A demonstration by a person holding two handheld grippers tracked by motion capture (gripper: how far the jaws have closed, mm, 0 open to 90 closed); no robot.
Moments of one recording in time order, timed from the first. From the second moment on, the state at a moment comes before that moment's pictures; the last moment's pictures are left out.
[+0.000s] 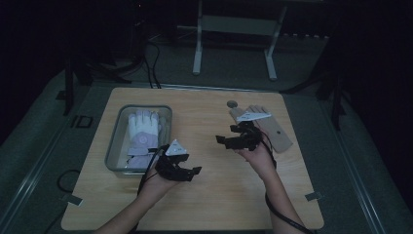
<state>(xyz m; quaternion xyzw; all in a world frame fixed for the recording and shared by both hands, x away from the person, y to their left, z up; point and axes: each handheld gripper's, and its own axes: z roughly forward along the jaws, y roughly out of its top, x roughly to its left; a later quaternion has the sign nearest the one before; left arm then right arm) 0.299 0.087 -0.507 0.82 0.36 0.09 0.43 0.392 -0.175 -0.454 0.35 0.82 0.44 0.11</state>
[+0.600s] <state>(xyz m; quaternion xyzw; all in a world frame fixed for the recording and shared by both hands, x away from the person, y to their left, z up) 0.280 0.082 -0.550 0.82 0.33 0.11 0.46 0.430 -0.244 -0.484 0.41 0.81 0.37 0.20</state>
